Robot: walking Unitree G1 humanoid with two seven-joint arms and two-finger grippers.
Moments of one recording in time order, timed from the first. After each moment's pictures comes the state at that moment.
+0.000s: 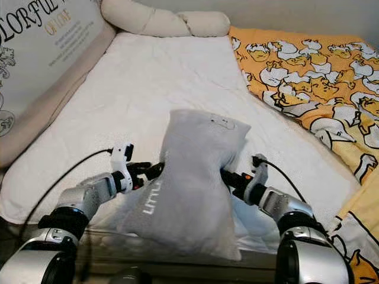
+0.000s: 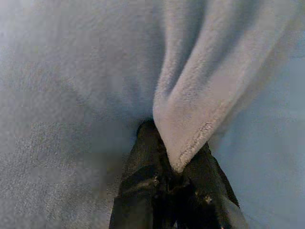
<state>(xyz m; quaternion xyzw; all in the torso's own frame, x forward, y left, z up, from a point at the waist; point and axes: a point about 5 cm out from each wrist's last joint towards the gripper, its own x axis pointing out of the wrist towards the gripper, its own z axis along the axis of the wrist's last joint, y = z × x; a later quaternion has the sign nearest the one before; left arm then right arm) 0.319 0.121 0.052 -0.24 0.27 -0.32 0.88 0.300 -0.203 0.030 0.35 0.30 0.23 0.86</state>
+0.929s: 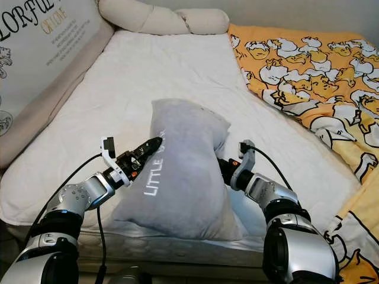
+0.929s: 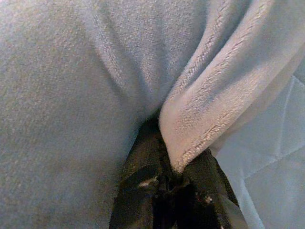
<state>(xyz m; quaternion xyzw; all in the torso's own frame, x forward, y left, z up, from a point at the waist) 0.315 0.126 0.075 -0.52 0.19 -0.33 0.77 0.323 -0.174 0.051 0.35 0.26 0.27 0.86</state>
